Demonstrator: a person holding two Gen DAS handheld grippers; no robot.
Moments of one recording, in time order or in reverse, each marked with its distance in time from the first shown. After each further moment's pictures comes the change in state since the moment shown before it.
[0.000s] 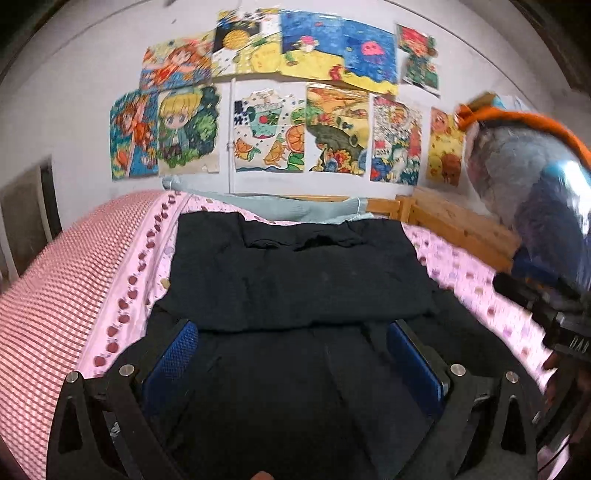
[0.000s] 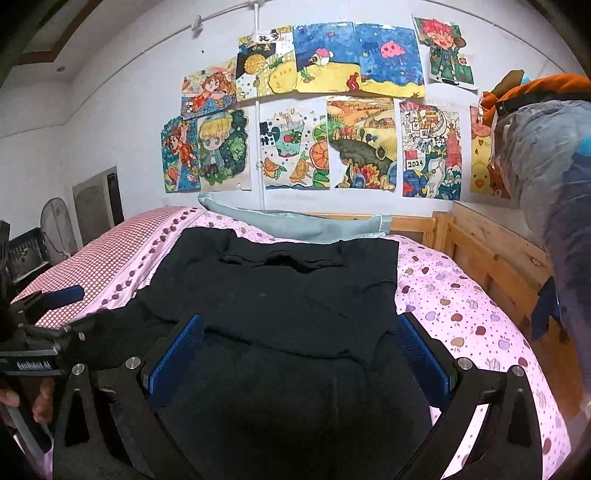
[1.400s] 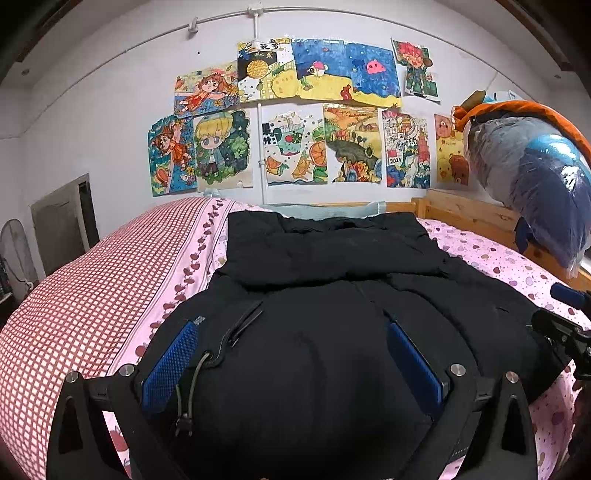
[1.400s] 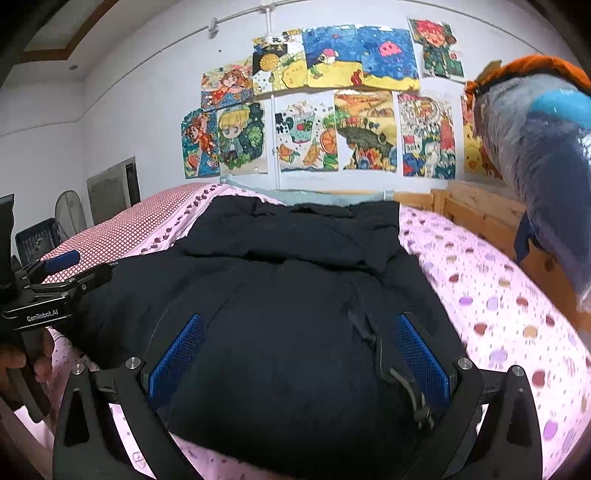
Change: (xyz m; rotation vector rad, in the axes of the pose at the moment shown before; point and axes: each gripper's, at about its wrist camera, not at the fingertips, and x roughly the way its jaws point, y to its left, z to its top) left arm -0.086 0.020 -0.083 0.012 -0.095 0.104; right arm -0.094 0.016 -0.108 0.015 0.020 0.024
